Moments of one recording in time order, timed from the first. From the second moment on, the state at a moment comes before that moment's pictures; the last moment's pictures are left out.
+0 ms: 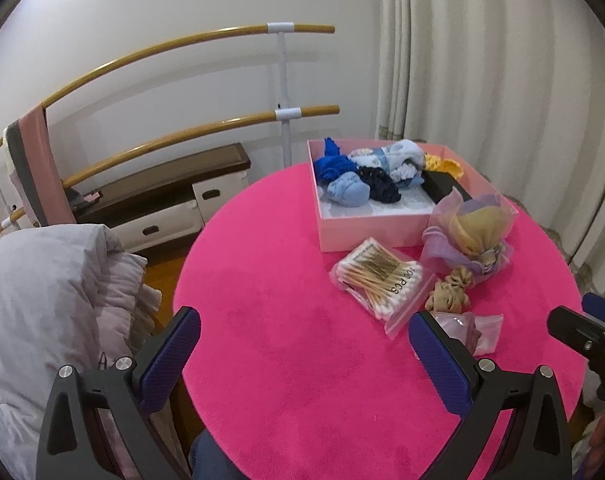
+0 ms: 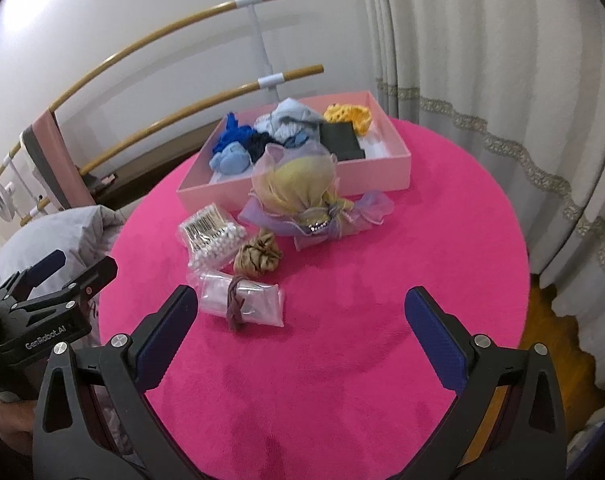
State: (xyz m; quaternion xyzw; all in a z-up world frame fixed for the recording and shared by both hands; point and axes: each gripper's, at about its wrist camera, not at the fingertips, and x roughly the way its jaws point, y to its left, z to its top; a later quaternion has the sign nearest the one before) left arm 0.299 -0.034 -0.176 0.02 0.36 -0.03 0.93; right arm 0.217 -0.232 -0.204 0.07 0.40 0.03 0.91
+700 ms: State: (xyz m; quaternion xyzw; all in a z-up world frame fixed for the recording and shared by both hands) left arm 0.387 -0.048 -0.229 0.04 0.40 -0.07 0.91; right arm 0.313 -0.214 -0.266 0.11 0.48 0.10 0.86
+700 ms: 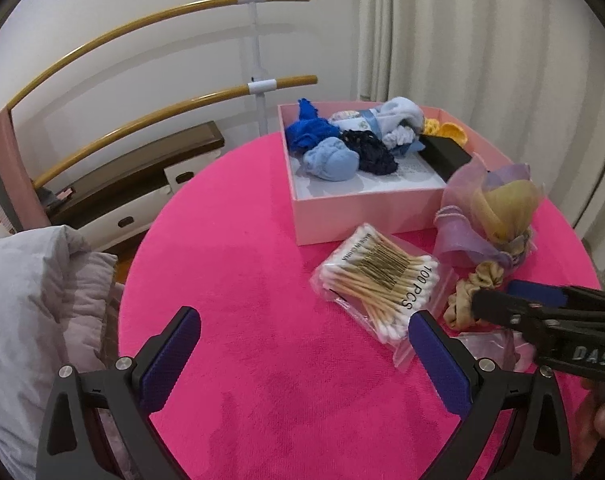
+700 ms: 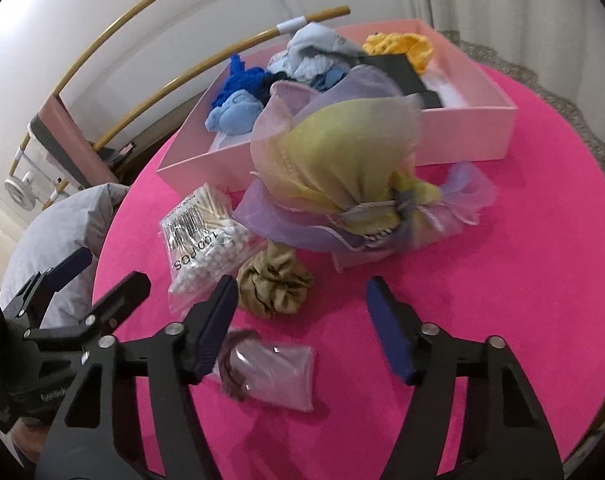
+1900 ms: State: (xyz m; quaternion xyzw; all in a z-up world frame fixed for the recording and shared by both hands) left arm 0.417 -0.055 -0.258 0.03 0.43 -0.10 0.90; right arm 0.272 -0.239 -0.247 0.08 0.45 0.08 0.88
